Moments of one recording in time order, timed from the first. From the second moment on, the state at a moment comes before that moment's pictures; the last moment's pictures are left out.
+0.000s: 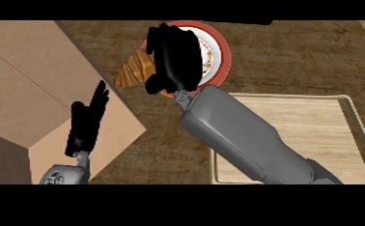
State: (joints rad) left arm -0.09 0.14 -0.10 -1.45 -0.05 0.18 0.23; right arm -0.99 -0.01 0.58 -1.18 0.86 -0.27 0.81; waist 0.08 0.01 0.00
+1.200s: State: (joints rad) left arm -0.09 0.14 -0.08 -1.45 -0.05 0.16 0.22; right arm -1.23 0.00 0.43 -0.35 0.48 -0.22 0.40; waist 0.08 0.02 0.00
